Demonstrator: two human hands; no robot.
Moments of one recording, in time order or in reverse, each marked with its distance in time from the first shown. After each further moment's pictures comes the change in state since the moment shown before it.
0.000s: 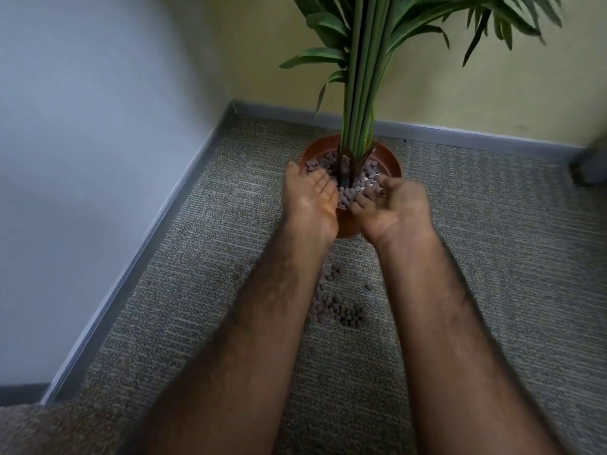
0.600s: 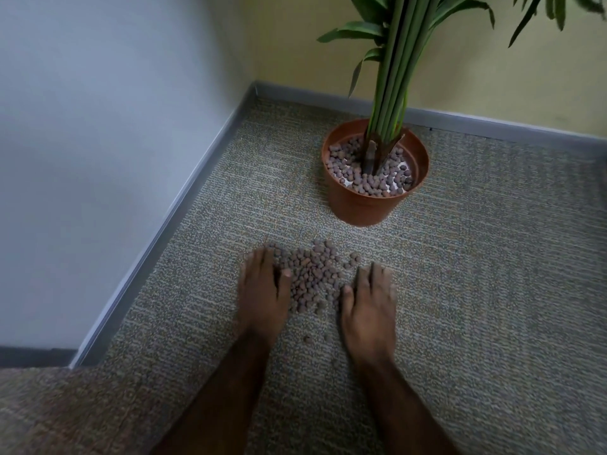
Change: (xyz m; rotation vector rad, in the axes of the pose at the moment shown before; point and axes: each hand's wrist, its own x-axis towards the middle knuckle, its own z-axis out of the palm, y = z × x) left_hand -0.010 -0.058 -0.249 1.733 0.275 0.644; right_hand -0.004 0.135 -0.192 -1.983 0.057 -0.765
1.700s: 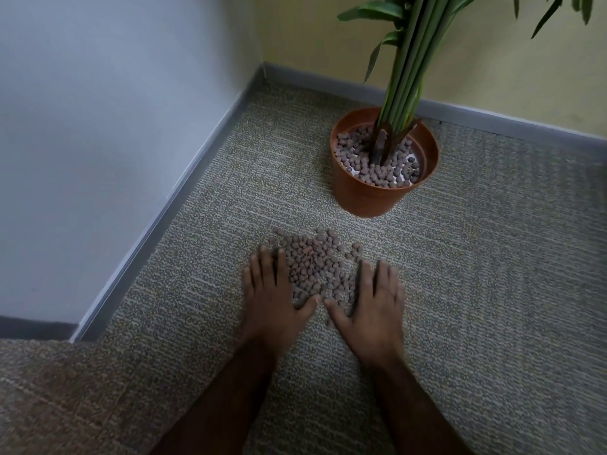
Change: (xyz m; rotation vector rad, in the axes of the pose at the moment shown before) left_hand -0.038 0.006 0.014 0.325 -0.101 0.050; right_hand -0.014 0.022 -0.005 -0.172 -0.070 -0.123
